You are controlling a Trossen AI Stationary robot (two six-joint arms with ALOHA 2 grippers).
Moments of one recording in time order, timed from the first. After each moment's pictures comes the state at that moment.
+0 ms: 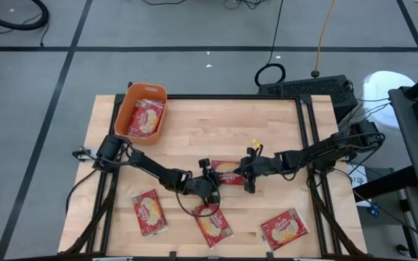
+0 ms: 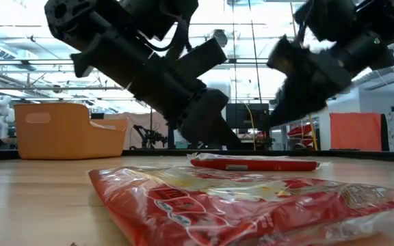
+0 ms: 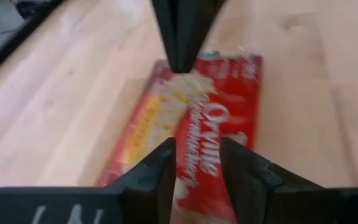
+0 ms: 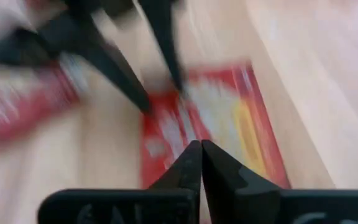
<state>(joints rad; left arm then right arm) -0.30 2.05 1.06 0.36 -0.56 -0.06 0.17 1.46 0.48 0.31 0.16 0.28</state>
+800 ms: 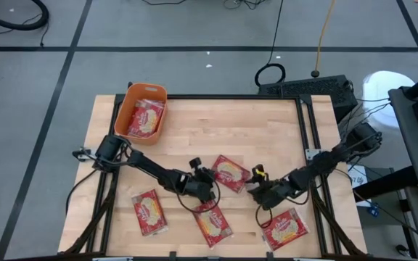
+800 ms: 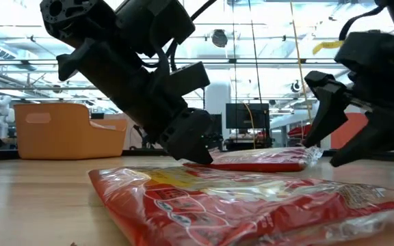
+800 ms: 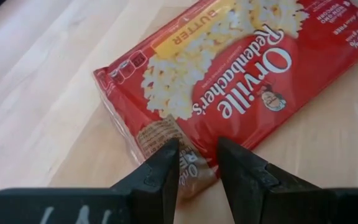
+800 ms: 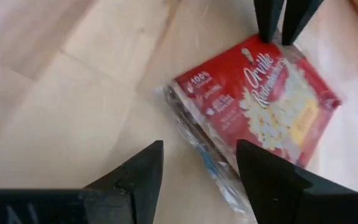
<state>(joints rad) -0.30 2.05 1.05 0.12 -0.64 -0.35 0.55 1.49 0.48 0.09 0.50 -0.10</state>
